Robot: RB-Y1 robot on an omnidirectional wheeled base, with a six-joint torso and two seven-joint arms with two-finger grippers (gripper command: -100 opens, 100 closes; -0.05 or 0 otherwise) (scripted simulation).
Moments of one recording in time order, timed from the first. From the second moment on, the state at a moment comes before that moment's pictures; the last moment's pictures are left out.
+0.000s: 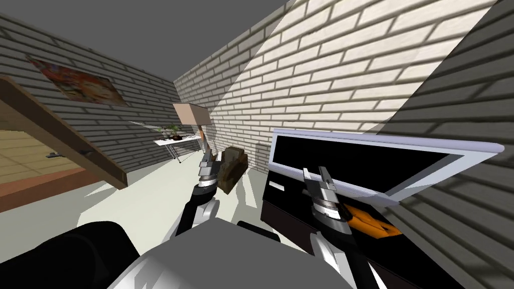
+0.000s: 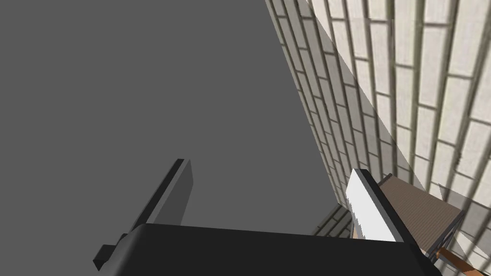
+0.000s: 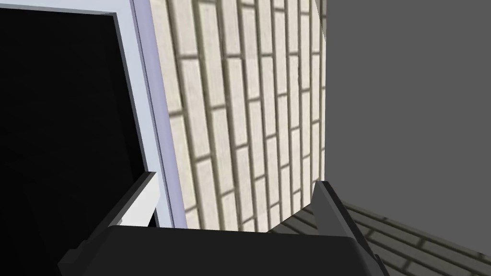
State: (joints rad) left arm 0.53 -0.04 0.05 -2.36 0.02 -0.61 -0.07; right arm 0.49 -0.14 0.05 -2.26 -0.06 -0.52 -0.10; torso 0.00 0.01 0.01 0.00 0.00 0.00
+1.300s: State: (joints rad) left arm 0.53 -0.04 0.05 -2.36 0.02 -0.61 -0.07; right arm 0.47 -0.39 0.11 -1.92 -0.01 -0.53 0.03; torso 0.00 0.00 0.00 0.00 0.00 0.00
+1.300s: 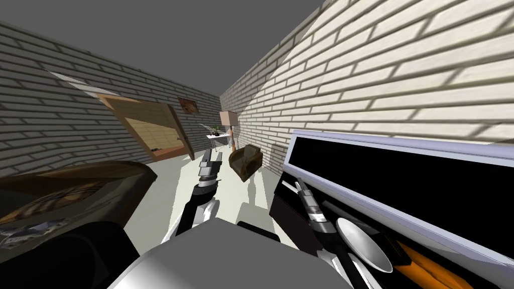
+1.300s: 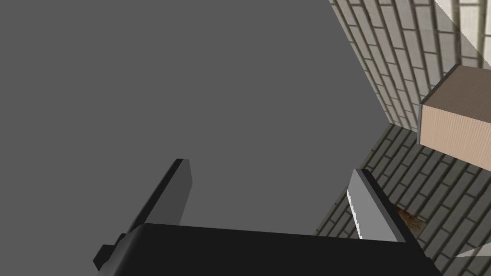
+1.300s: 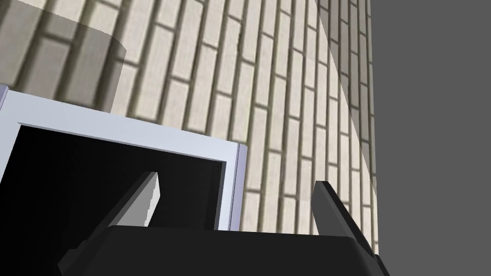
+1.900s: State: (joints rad) left arm 0.53 -0.04 0.05 -2.36 0.02 -0.61 -0.07; right arm 0.47 -0.48 0.15 -1.78 0.03 -0.53 0.07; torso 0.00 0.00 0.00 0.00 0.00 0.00
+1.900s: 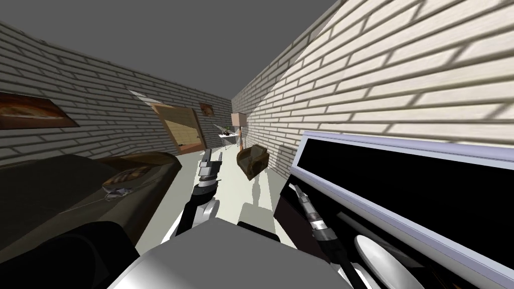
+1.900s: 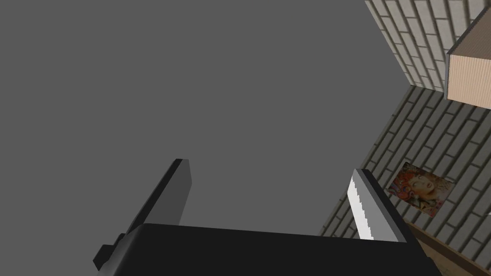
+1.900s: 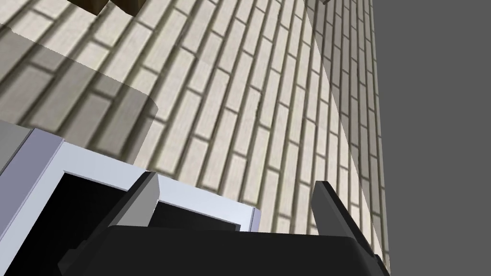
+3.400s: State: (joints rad) left arm 0.53 -0.04 0.05 -2.36 0.02 -0.61 -0.07; right arm 0.44 -0.68 0.30 -1.30 0.15 -0.54 0.15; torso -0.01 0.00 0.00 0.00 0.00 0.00
